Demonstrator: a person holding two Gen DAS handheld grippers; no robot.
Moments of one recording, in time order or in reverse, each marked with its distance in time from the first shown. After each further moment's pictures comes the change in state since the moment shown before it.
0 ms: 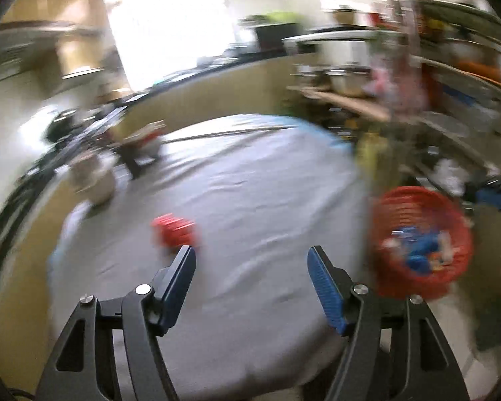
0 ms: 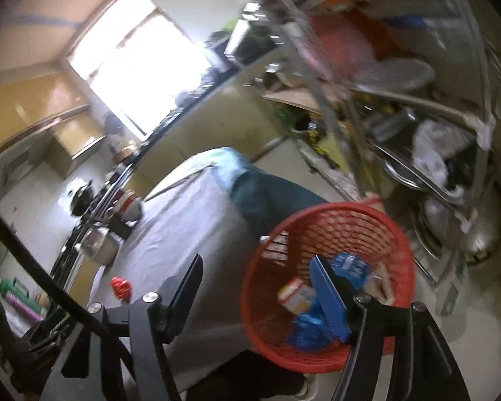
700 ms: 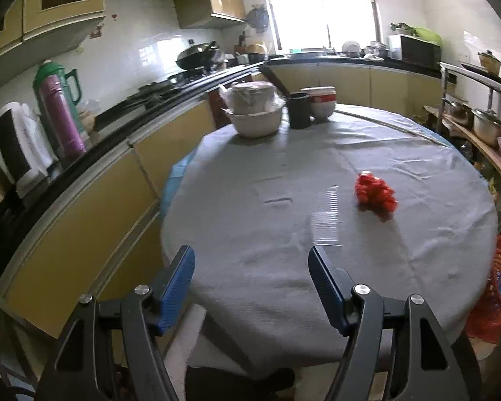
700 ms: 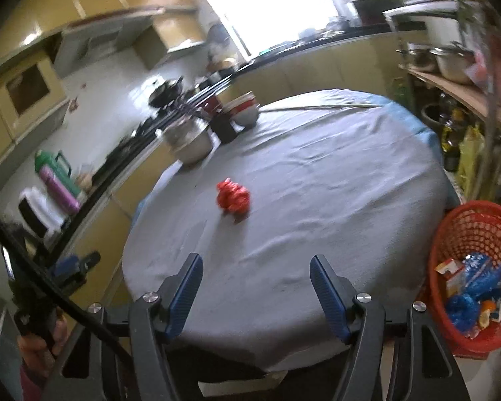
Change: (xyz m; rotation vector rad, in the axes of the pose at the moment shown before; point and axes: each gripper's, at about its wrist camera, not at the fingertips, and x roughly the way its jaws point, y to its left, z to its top) left arm -0.022 0.183 -0.087 -0.372 0.078 0.352; right arm 0.061 0.222 -0.110 -0.407 0.252 0.237
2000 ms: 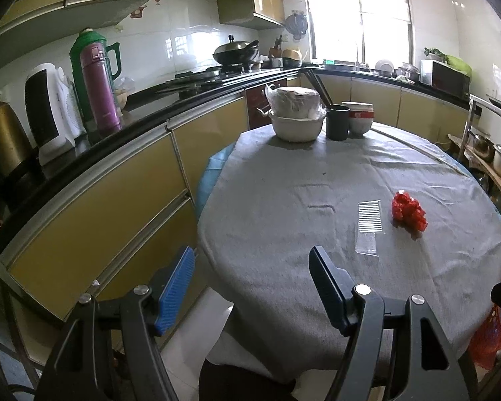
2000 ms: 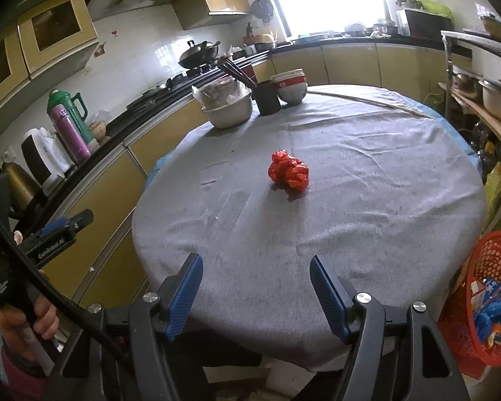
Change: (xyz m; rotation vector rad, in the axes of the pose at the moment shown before) left arm -0.001 0.060 -0.009 -0.136 -0.005 0.032; right arm 0.040 0.078 -0.012 -0.167 0.093 0.005
